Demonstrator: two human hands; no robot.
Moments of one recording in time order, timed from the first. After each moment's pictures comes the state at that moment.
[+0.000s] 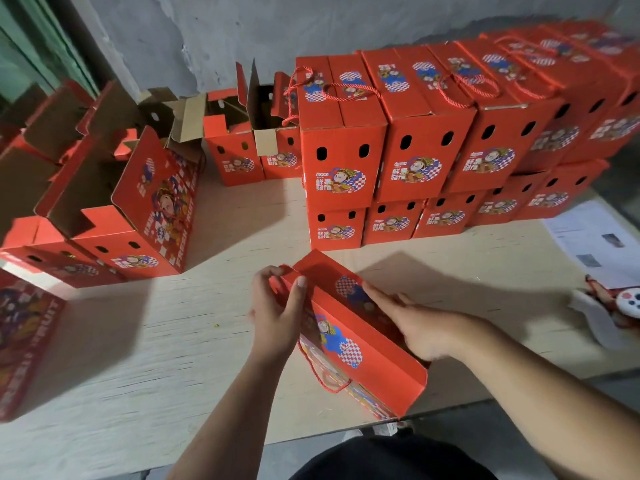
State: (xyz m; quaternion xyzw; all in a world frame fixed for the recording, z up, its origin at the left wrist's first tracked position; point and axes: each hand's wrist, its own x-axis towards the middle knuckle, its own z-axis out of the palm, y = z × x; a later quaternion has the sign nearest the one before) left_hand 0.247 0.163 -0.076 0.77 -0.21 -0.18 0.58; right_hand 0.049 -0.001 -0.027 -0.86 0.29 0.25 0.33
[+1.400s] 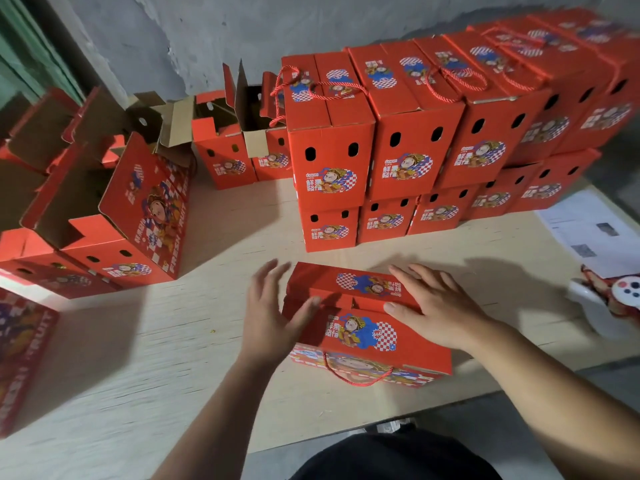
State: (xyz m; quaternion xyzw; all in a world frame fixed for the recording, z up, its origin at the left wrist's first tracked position) left_hand 0.261 0.168 -0.078 0.78 -0.43 -0.08 0.43; right_hand 0.019 -0.030 -0.047 -0.90 0.37 0.11 0.20
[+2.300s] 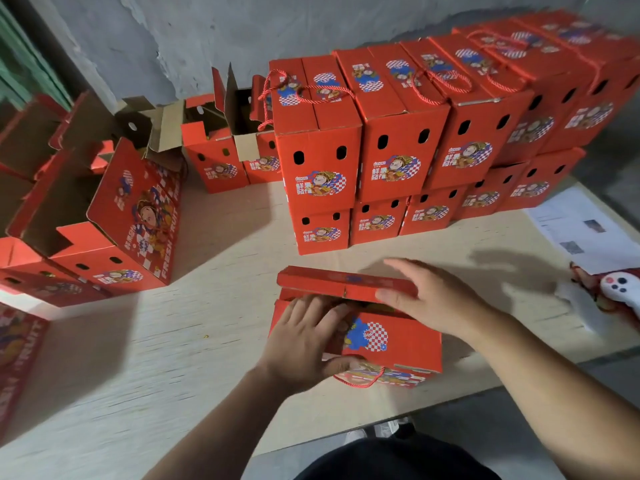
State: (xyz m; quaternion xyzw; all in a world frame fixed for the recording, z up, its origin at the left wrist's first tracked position) left_hand 0.225 0.159 -0.082 0.67 -0.72 0.04 0.19; right_hand 0.021 -0.038 -0.022 -0.89 0.36 -0.02 0.29
